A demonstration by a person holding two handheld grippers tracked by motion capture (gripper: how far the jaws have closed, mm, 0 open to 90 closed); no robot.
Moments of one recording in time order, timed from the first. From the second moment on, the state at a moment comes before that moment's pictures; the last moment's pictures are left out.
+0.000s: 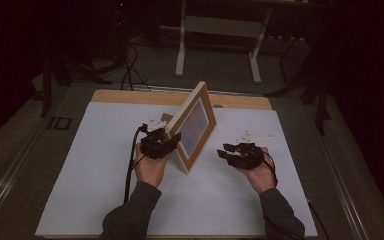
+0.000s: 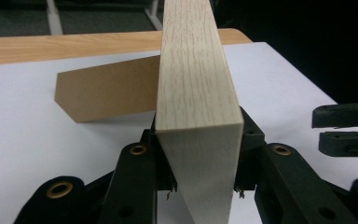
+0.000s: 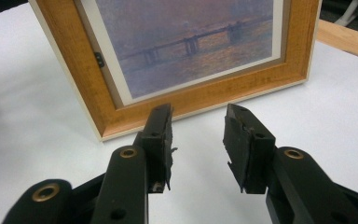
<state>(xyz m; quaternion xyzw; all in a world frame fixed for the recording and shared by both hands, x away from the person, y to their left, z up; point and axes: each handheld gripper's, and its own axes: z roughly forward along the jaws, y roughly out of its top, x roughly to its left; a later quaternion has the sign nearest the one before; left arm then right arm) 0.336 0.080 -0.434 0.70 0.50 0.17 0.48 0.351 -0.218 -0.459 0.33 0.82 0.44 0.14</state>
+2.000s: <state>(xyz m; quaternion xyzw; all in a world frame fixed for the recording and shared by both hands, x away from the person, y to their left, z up) 0.351 0.134 -0.434 0.74 0.43 0.07 0.50 0.362 -0.214 -0.459 0.34 0.82 0.43 0.15</state>
